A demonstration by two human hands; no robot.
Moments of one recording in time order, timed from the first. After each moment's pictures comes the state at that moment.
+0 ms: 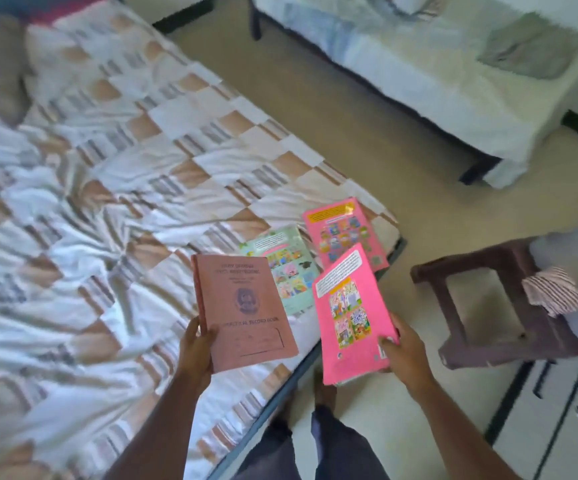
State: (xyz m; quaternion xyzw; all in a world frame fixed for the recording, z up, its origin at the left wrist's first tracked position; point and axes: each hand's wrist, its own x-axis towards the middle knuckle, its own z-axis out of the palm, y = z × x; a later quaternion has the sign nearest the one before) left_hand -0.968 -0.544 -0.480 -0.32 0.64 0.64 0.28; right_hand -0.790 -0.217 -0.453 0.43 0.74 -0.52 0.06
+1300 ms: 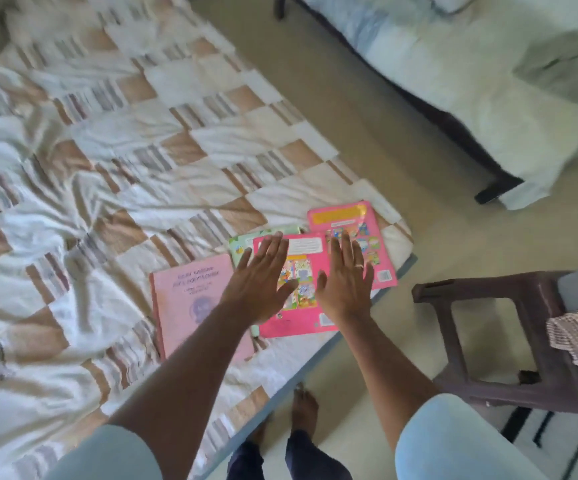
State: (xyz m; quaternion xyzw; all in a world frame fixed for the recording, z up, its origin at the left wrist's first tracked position) left_hand -1.052 -0.396 -0.510 0.35 0.91 0.15 0.17; right_hand -0.977 -0.224 -0.523 0.26 0.96 -0.10 0.05
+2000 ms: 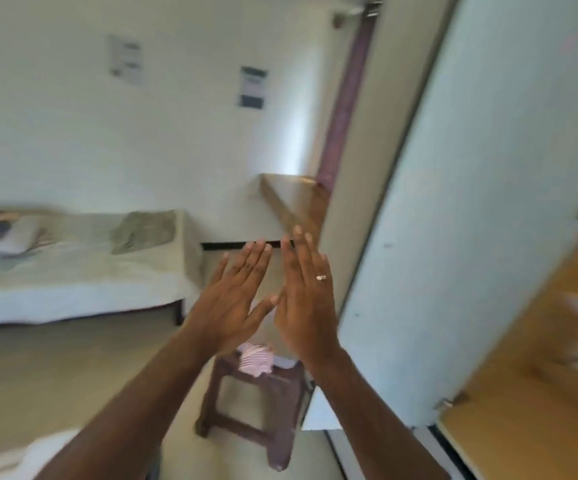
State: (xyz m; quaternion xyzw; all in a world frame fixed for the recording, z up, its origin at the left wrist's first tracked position) left_hand -0.806 -0.057 -0.090 0.82 0.46 0.32 -0.12; right_hand -0.644 -0.075 -0.066 0.47 0.75 0.15 -0.43
